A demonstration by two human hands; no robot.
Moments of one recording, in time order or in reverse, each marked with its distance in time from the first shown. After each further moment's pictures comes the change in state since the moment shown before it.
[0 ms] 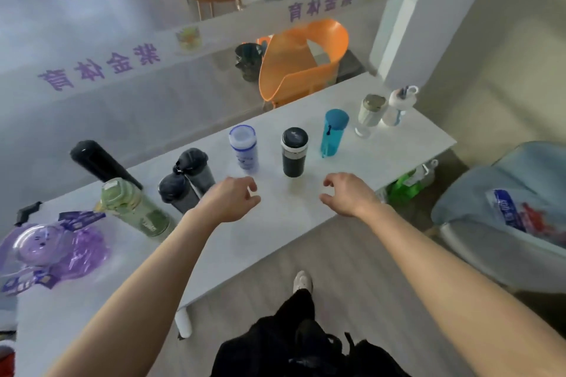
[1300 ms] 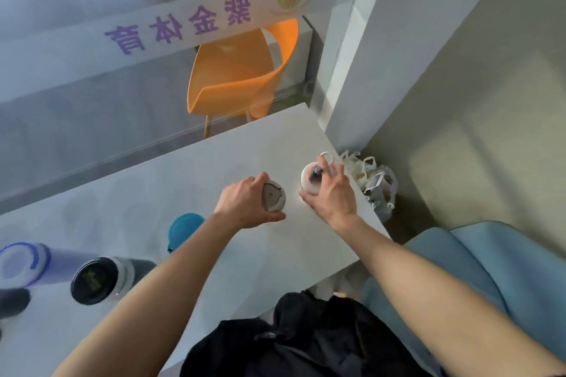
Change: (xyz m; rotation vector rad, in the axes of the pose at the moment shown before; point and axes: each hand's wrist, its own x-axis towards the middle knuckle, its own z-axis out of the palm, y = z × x) left_hand 0.430 0.314 0.021 -0.046 0.036 -0.031; right_hand 0.354 0.356 -0.093 0.162 0.199 0.093
